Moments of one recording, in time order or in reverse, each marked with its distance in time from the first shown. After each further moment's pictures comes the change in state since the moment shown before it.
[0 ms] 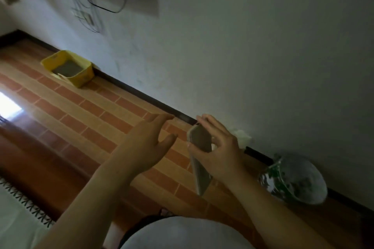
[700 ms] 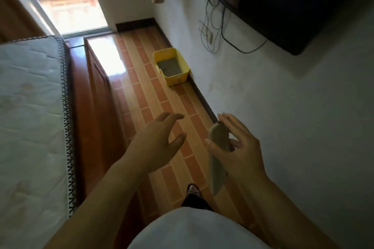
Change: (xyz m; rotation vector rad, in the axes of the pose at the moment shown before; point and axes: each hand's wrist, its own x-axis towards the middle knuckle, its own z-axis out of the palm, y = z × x) left_hand 0.186 -0.230 -0.166 -0.020 0.276 -0.521; right_hand 0.375 -0.041 0.223 0.194 -0.440 -0.252
